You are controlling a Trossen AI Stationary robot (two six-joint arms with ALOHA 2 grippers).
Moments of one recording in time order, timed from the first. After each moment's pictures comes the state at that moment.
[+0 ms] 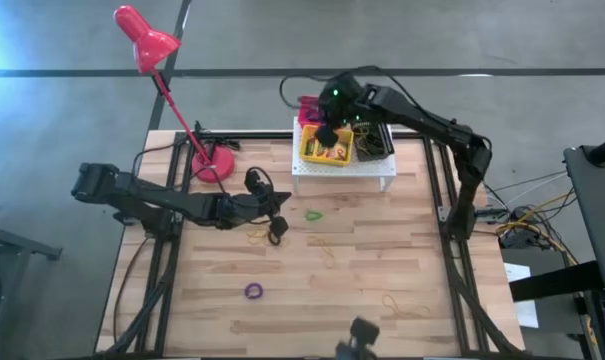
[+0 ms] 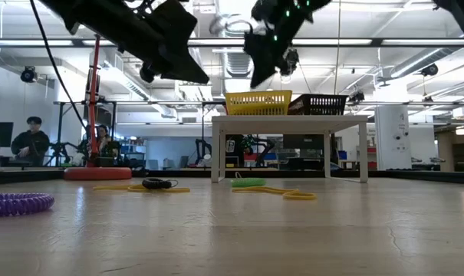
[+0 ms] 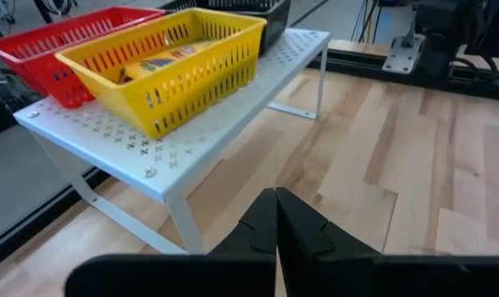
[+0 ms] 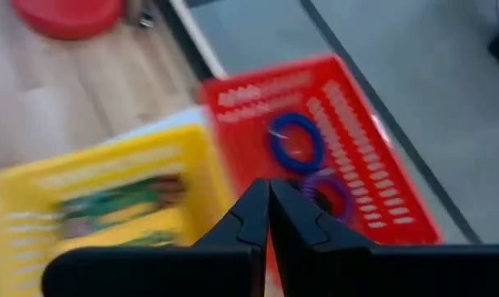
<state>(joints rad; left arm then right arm) -0.10 1.38 0.72 0.21 -0.60 -0.19 -0.53 1.86 1.87 -0.84 0.13 -0.11</state>
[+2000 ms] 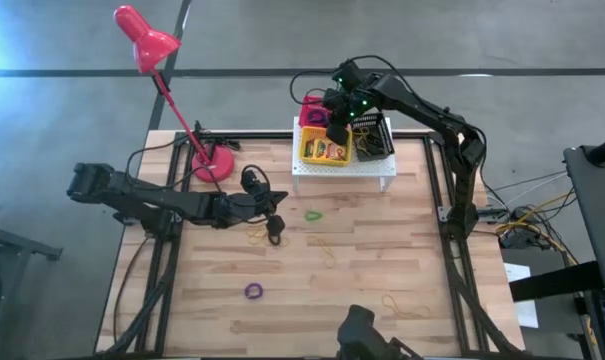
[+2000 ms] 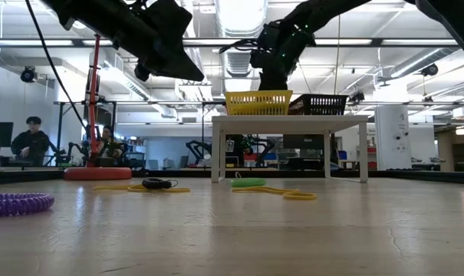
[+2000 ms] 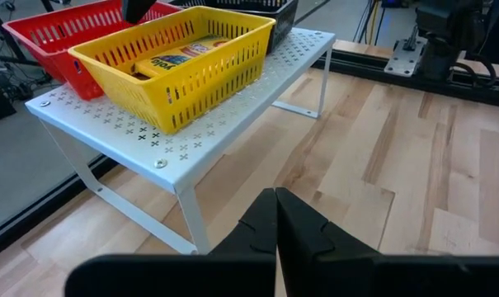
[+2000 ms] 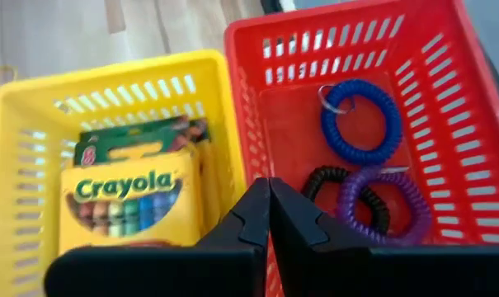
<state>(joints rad) -0.10 1.34 0.72 0.15 -0.60 -0.24 -0.69 1.95 1.90 -0.93 -0.27 -0.30</state>
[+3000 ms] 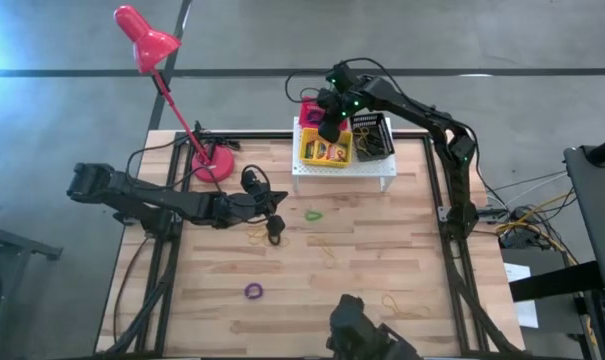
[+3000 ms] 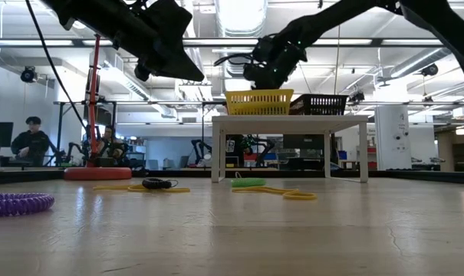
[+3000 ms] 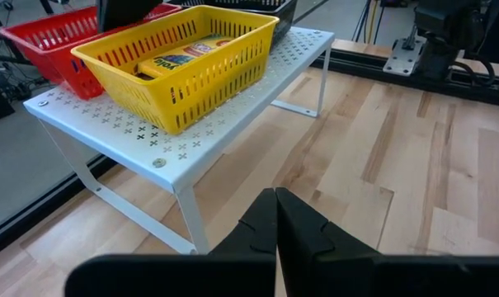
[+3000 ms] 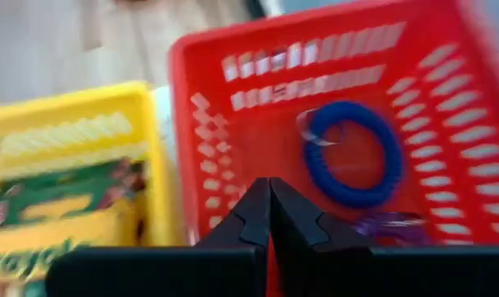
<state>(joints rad) -0.10 1.34 0.72 0.15 -0.60 -0.24 -0.71 2.04 1.91 -0.82 -0.29 -0.28</state>
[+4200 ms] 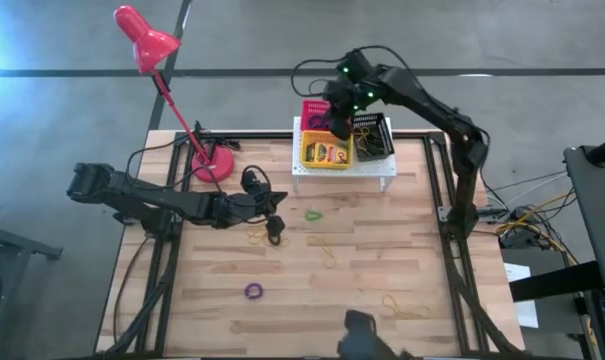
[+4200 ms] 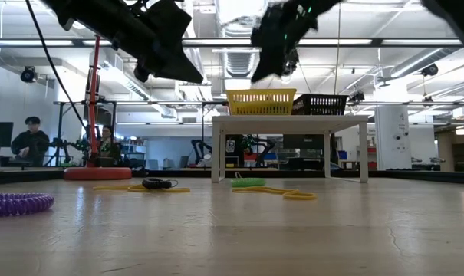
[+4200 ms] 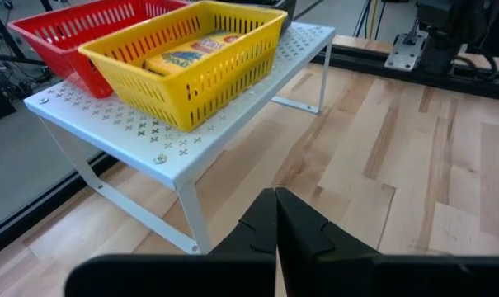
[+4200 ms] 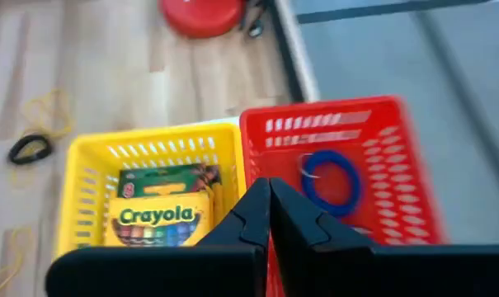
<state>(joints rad) -0.10 1.34 0.72 0.13 -0.60 -0.24 -0.67 1.93 2.01 -0.99 -0.36 -0.38</state>
